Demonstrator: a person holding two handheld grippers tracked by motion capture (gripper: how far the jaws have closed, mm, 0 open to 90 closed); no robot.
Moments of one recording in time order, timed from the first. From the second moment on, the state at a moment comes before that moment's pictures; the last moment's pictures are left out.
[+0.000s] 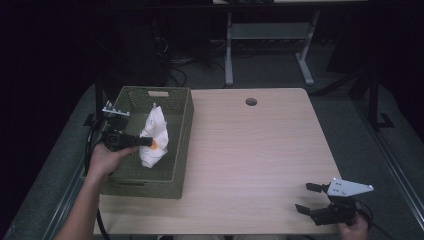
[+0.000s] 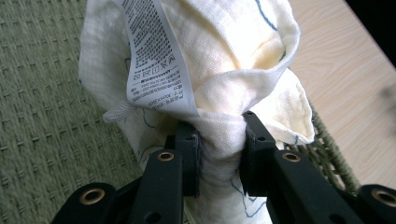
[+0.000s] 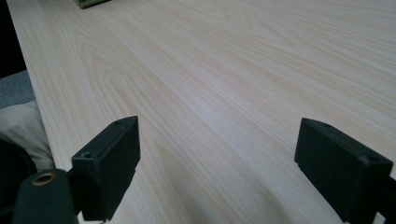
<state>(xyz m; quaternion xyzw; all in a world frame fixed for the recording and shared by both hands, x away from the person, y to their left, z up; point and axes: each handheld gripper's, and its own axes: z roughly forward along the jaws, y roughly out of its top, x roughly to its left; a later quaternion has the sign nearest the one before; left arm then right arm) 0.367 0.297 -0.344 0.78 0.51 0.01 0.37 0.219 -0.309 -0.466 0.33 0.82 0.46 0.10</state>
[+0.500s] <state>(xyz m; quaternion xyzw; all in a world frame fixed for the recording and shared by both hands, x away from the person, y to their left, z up) 0.361 0.306 -0.340 0.75 0.51 0.01 0.43 0.220 -0.309 -0.466 0.33 0.81 0.47 0.11</state>
